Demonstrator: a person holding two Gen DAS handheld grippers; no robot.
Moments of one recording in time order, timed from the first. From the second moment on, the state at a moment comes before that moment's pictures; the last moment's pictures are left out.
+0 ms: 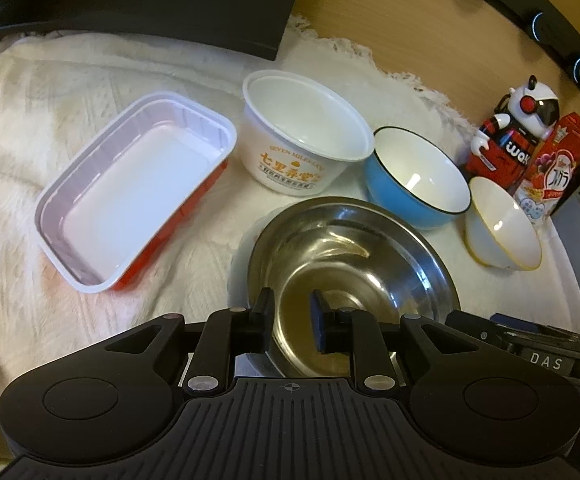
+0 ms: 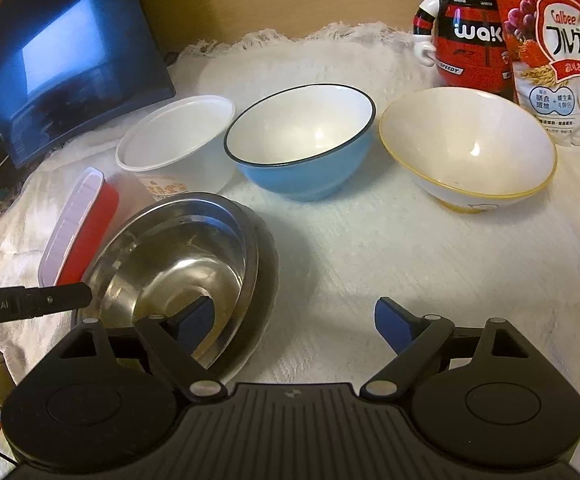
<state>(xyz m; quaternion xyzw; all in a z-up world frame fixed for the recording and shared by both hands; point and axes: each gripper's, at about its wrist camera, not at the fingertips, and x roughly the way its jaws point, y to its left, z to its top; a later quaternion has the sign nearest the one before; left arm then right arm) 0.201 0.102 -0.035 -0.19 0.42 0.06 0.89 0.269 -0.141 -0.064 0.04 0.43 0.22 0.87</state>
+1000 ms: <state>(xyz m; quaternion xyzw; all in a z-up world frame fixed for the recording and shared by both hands) 0.212 0.115 -0.037 -0.14 0.42 0.04 0.90 0.304 -0.098 -0.082 0.03 0.46 0.26 0.85</state>
